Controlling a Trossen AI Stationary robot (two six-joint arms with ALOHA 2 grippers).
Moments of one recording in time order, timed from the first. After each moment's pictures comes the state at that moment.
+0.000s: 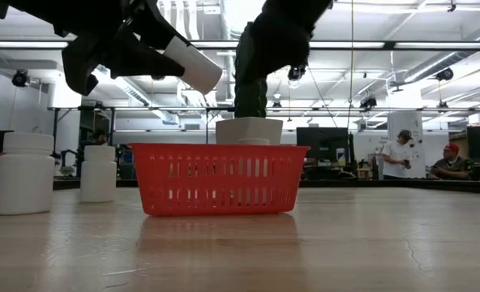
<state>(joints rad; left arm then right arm) -0.43 1.28 0.63 0.26 -0.67 0.79 0.33 1.87 1.47 -0.64 0.87 0.09</state>
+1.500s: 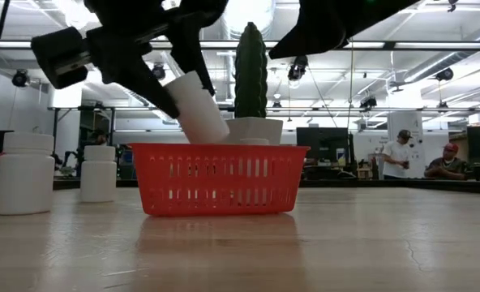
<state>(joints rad) -0.43 1.65 1.16 -0.47 -0.37 0.75 0.33 1.48 0.83 0.25 0.88 -0.12</state>
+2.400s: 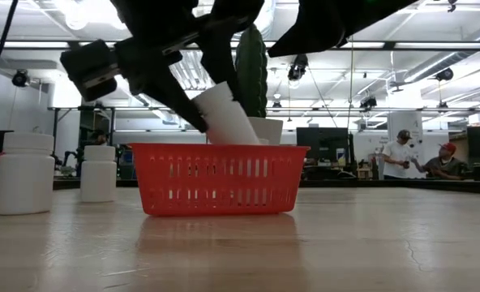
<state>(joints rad) -0.39 1.77 1.27 -0.45 -0.29 0.88 0.33 1.48 0.83 0.27 0.88 -0.13</state>
